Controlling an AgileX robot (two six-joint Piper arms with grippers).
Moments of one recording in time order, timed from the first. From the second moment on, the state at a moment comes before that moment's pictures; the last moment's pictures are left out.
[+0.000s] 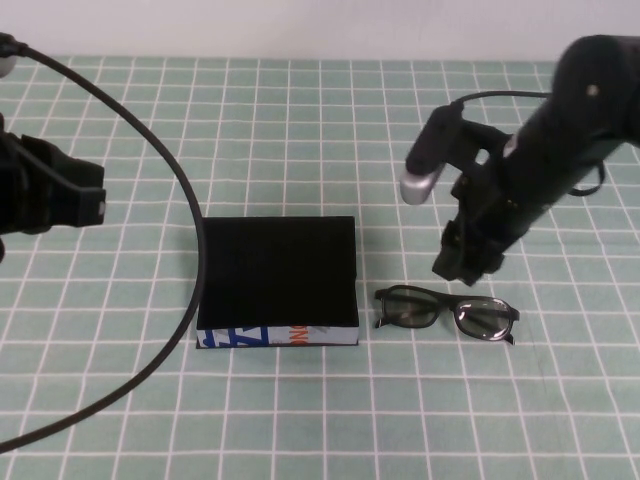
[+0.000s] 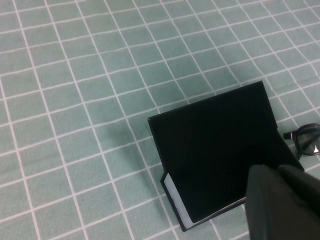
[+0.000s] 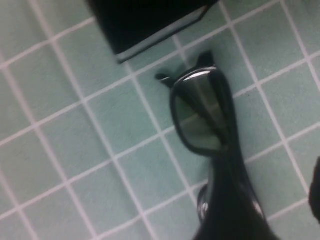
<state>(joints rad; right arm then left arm) 0.40 1.77 -1.45 0.26 1.02 -0.85 -0.25 1.06 -1.01 -0.35 0.73 0.30</state>
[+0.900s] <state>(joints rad) 0.40 2.00 -1.50 0.24 1.01 -0.83 -0.25 1.06 -1.01 -0.35 0.78 0.30</state>
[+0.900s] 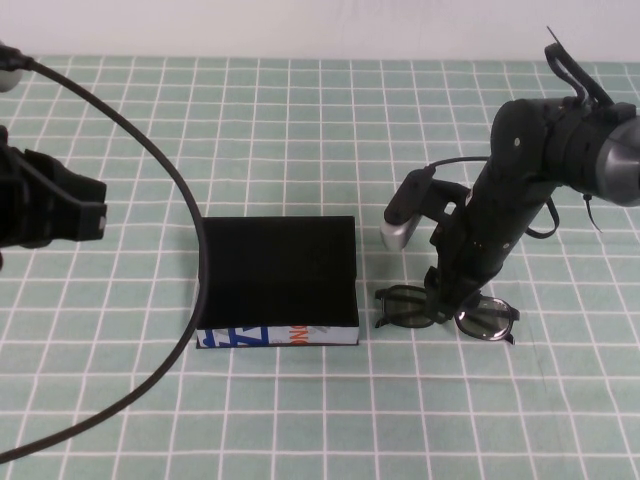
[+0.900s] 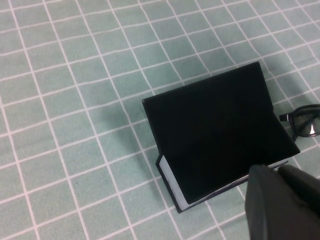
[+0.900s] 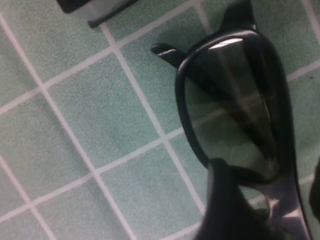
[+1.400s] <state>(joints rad) 0.40 2.00 -1.51 0.25 1.07 -0.83 -0.25 1.06 -1.01 -0.32 0.79 0.30</state>
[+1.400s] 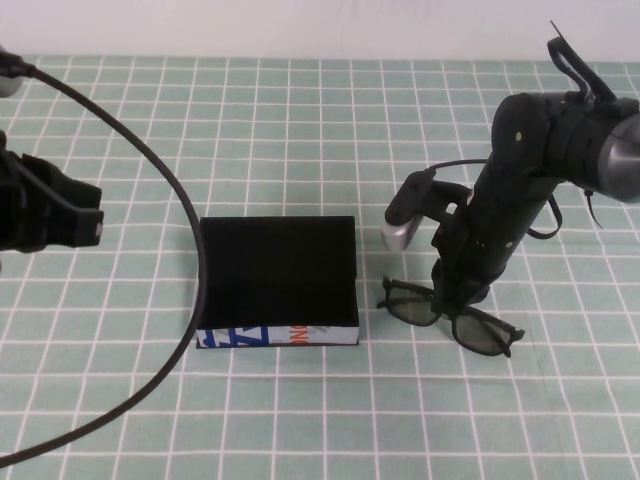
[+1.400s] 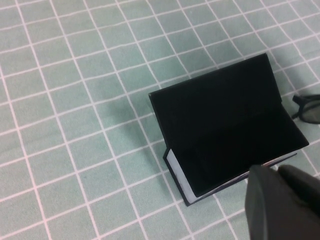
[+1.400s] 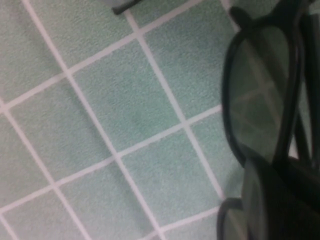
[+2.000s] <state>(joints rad) 0.40 2.00 -1.92 0.42 1.22 -0.83 -0.25 1.06 -1.01 -0.31 0.81 0.30</state>
